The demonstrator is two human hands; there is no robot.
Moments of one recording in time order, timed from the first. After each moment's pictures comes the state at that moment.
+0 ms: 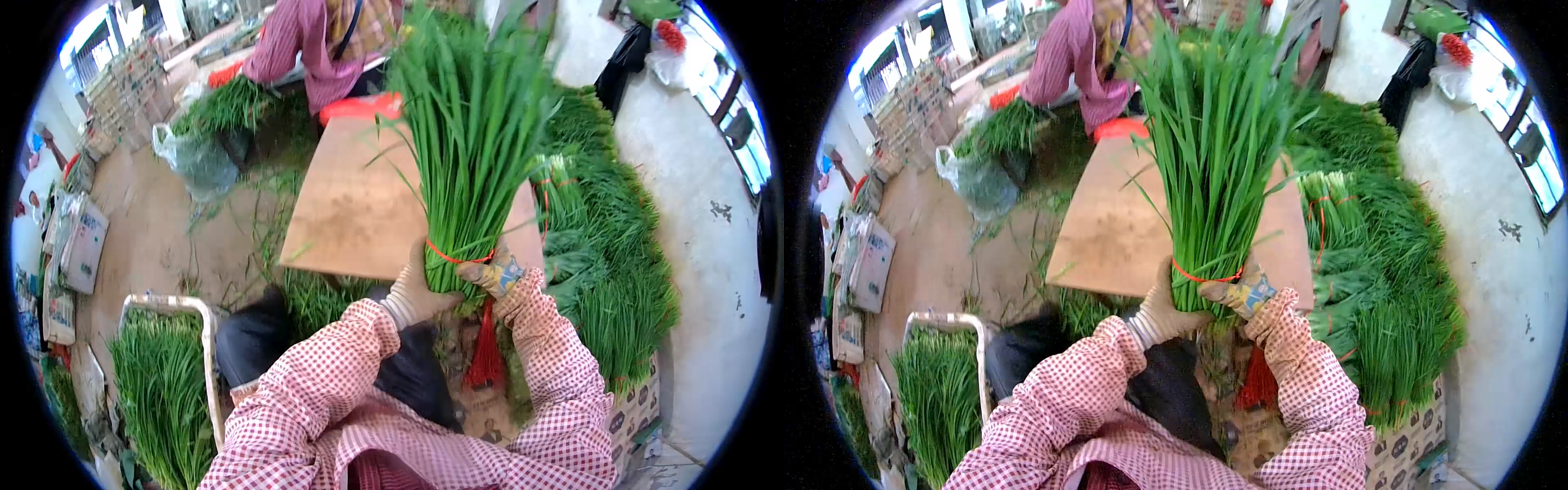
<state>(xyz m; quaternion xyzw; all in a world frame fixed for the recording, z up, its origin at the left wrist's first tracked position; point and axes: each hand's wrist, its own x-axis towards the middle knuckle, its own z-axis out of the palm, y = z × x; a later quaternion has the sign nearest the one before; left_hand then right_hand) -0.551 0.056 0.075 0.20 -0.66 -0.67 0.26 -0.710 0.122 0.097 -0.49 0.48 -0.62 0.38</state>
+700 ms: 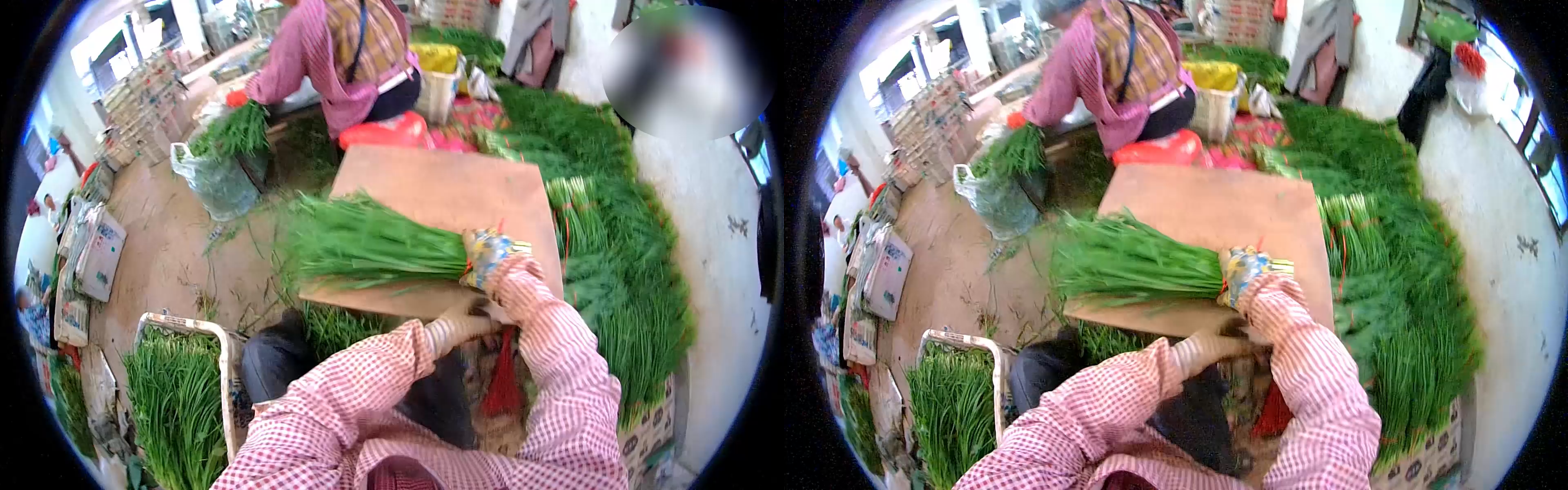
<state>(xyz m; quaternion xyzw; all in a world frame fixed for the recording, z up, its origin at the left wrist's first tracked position) -0.595 0.053 0.050 0.23 -0.55 -0.80 0.08 -0.714 0.036 0.162 -0.61 0.78 0.01 0.14</state>
